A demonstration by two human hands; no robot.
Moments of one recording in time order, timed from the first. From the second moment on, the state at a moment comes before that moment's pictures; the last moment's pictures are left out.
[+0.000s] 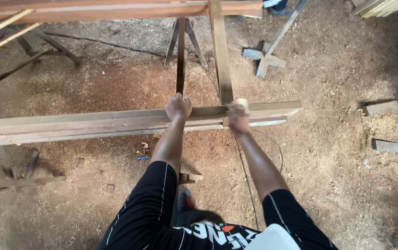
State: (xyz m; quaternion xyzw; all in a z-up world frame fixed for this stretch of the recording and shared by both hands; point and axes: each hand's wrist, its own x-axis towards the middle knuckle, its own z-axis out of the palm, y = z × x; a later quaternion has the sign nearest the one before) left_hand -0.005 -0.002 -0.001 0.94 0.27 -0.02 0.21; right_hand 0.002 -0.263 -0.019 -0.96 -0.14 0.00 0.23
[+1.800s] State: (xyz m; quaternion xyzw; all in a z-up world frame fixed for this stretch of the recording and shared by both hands) left_hand 0.023 -0.020 -0.002 0.88 0.44 -0.12 0.16; right_hand 0.144 -0.424 -0.028 -0.77 -0.62 0.12 0.06
